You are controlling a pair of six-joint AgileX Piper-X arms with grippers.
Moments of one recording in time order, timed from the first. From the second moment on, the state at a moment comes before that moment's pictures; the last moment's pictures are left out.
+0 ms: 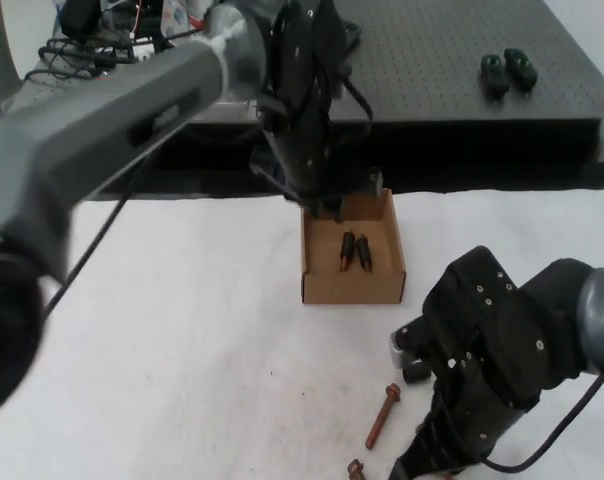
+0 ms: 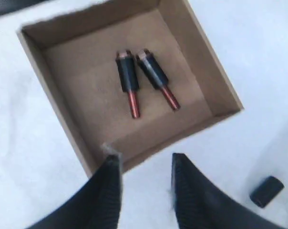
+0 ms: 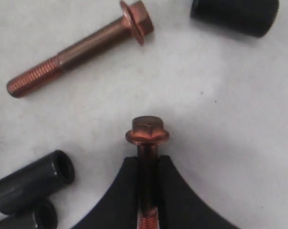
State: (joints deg) left arm -34.3 117.2 -103.4 52.5 7.1 -8.6; right arm 20.4 90.2 -41.3 33.8 1.8 -1.9
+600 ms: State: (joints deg) left arm -47.0 102.8 -74.9 46.6 7.1 -7.0; right arm 11.1 87.4 -41.3 32.7 5.5 -3.3
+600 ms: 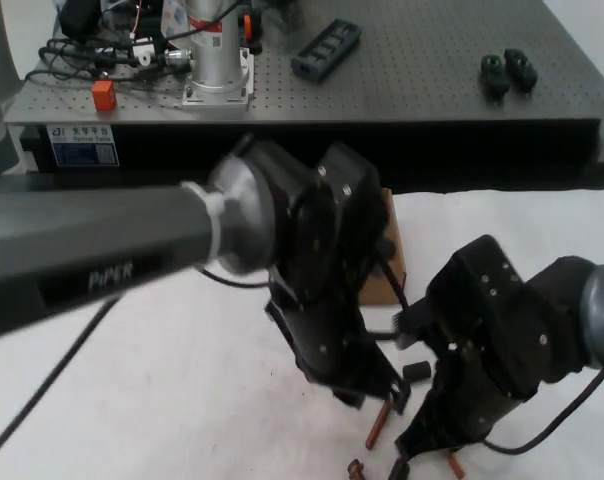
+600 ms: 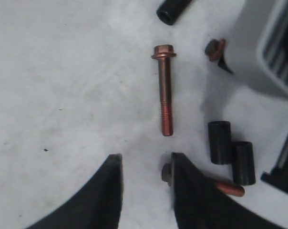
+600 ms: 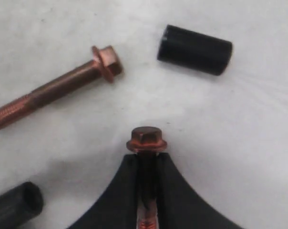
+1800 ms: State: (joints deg) left arm -55.3 113.6 -75.1 38.9 8.9 -2.4; right arm -1.7 53.8 -41.3 47.5 2.1 -2.9
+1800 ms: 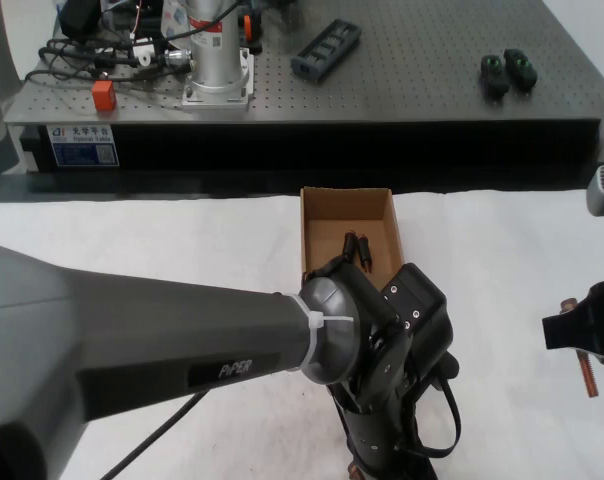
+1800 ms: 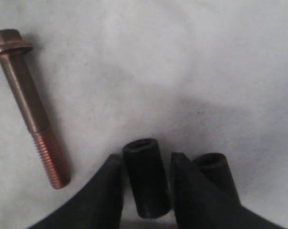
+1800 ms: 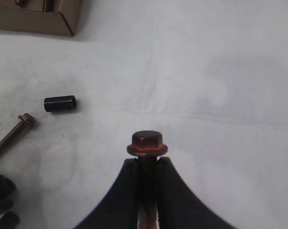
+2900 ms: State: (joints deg) left arm -48.7 71.0 -37.6 -13.5 21.1 -20.7; right arm 17.7 48.7 -28.7 -9.4 -22.7 36.1
